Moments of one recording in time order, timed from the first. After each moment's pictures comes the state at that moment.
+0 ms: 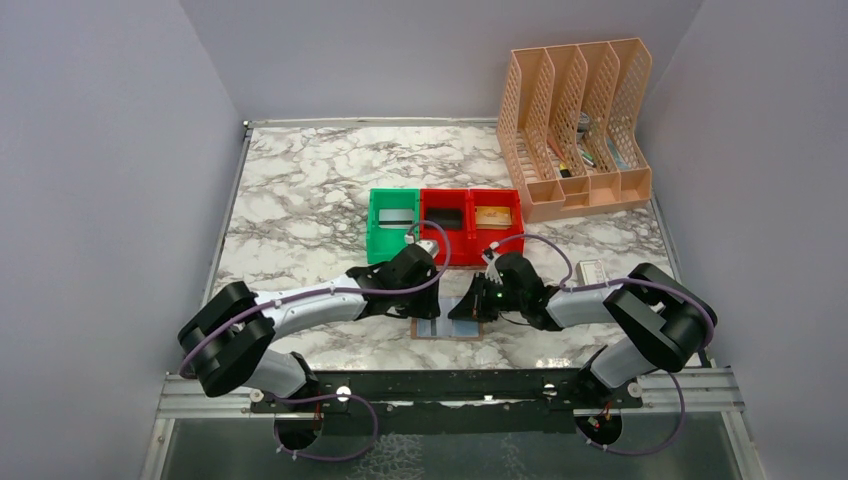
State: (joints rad) left arm -0.93 1.38 0.71 -0.25 0.04 -0.70; right arm 0.73 1.52 0.37 0.46 -0.39 0.94
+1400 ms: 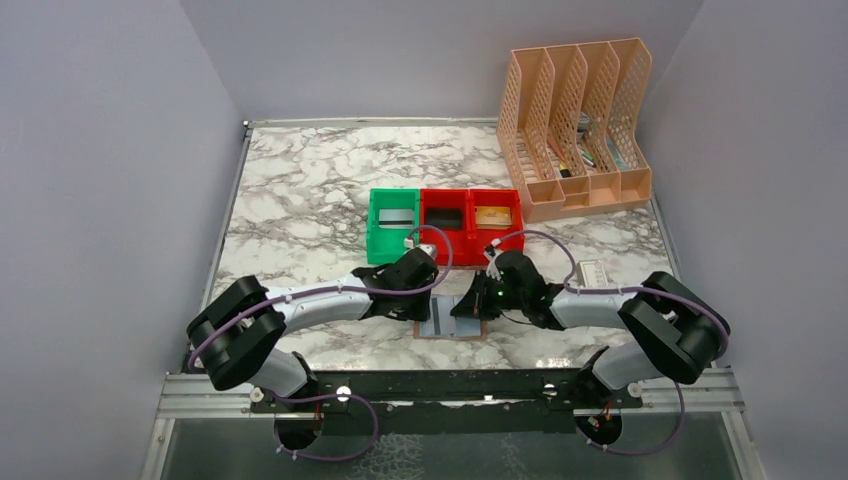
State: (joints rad) left arm -0.93 1.44 0.71 -0.28 -0.02 -0.69; right arm 0.73 1.47 0.40 0.37 -0.35 0.91
